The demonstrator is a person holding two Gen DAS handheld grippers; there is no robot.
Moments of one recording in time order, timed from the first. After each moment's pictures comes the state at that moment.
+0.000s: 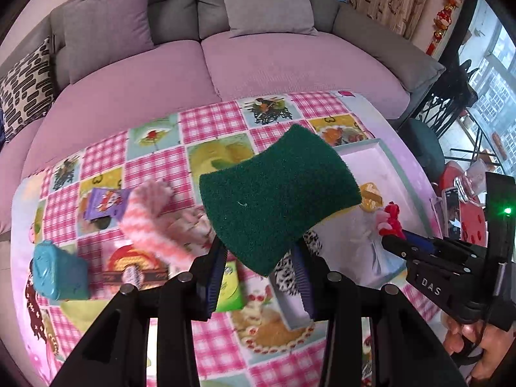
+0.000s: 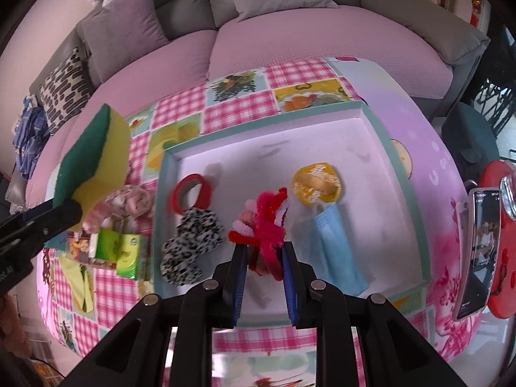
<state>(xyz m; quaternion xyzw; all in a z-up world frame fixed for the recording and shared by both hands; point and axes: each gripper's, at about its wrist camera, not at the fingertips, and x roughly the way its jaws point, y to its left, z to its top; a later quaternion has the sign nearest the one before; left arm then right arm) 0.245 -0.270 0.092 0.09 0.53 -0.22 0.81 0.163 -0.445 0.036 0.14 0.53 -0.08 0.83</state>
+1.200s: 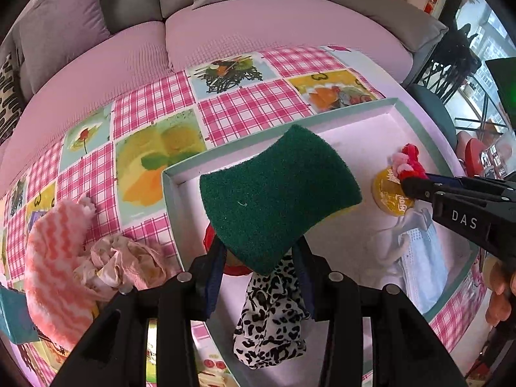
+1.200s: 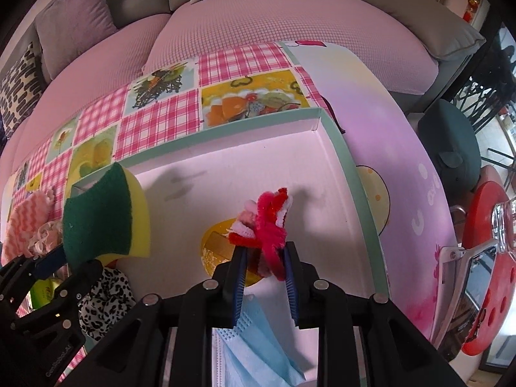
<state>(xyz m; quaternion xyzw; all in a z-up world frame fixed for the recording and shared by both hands) 0.275 -0.354 -0.007 0.13 0.56 -0.24 0.78 0.232 -0.512 -0.012 0.11 0.58 -0.15 0.80</state>
